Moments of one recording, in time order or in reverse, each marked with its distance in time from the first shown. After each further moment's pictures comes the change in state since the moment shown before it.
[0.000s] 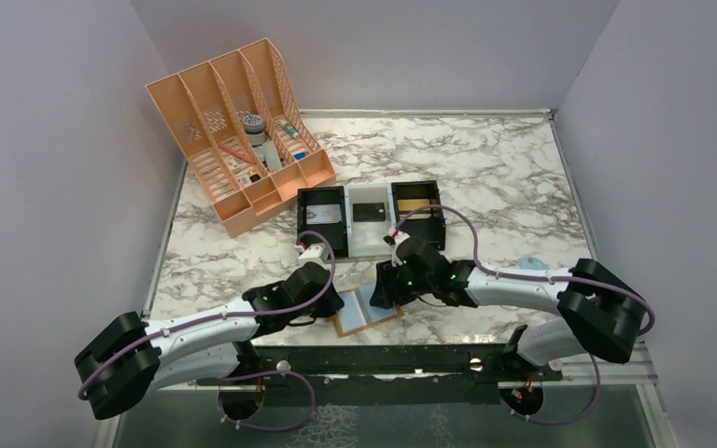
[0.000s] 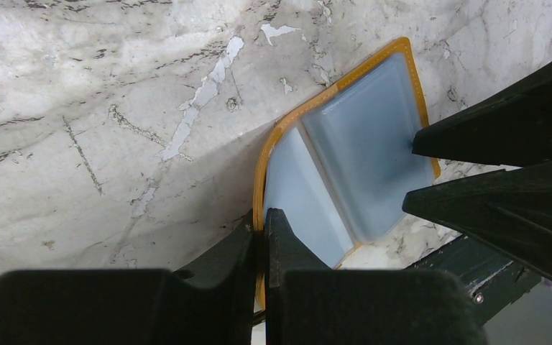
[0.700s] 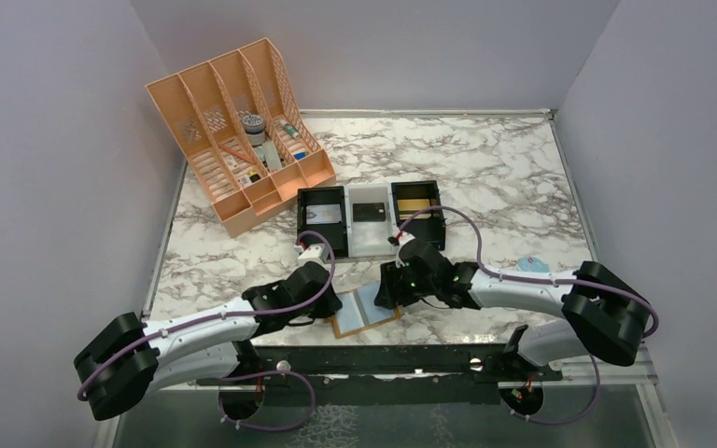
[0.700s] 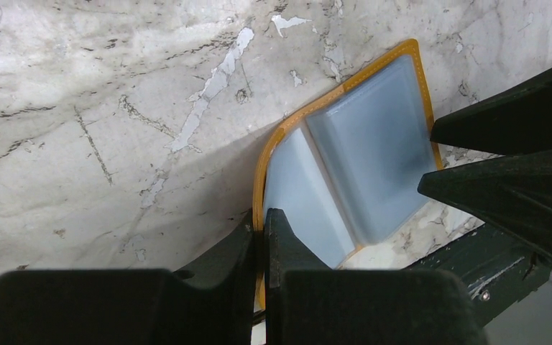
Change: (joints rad) left arm 0.002 -0.005 0.014 -0.056 0.000 0.003; right arm 0.000 -0.009 -0.026 -0.013 0.040 0.006
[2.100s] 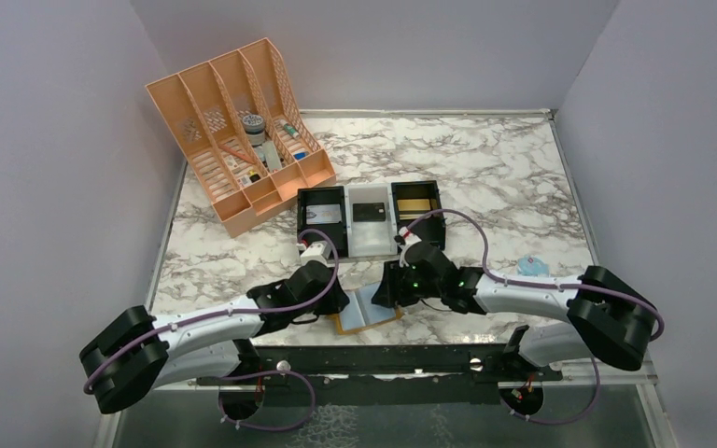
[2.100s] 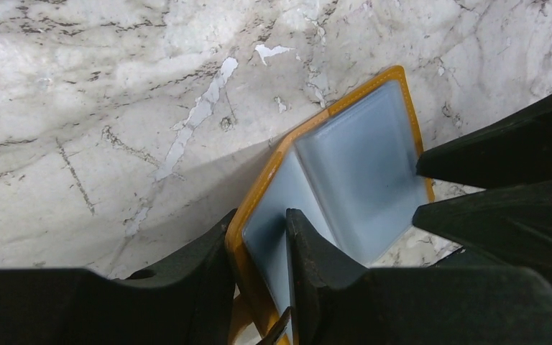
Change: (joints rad) left arm 0.000 0.060 -0.006 0.125 -0.021 -0.005; right arm 0.000 -0.027 -0.063 0.131 -0.011 0.124
